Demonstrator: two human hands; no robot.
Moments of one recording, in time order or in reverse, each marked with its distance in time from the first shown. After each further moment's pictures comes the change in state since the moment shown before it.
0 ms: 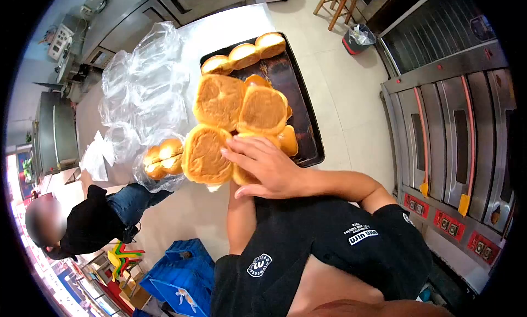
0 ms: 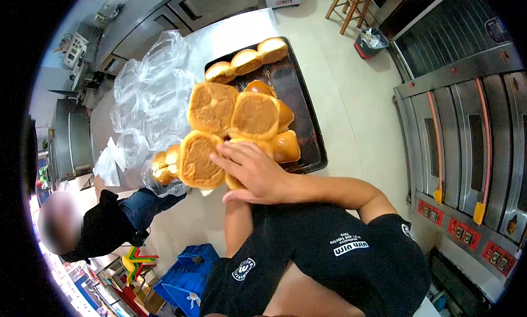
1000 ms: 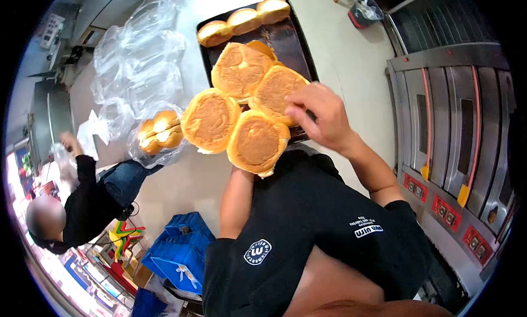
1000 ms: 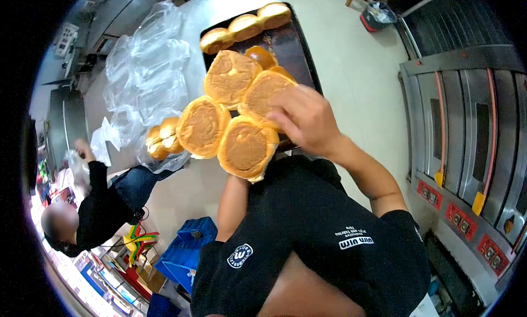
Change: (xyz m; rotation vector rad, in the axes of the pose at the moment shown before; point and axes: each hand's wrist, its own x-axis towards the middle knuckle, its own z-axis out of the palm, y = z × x) left_hand -0.021 -0.007 -0.025 0.101 0.073 -0.356; right_hand -0.042 0.038 -0.055 -0.194 0.192 0.166
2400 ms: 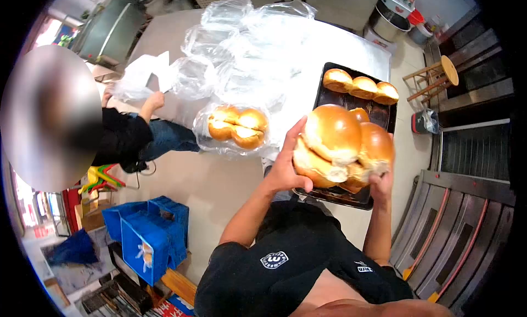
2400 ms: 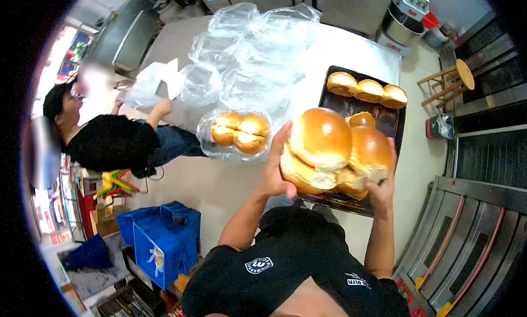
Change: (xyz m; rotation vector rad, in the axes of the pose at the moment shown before) left_hand -0.103 0.149 0.063 0.928 0.060 0.905; right_hand 0.036 0.010 0.120 0.875 0.069 0.307
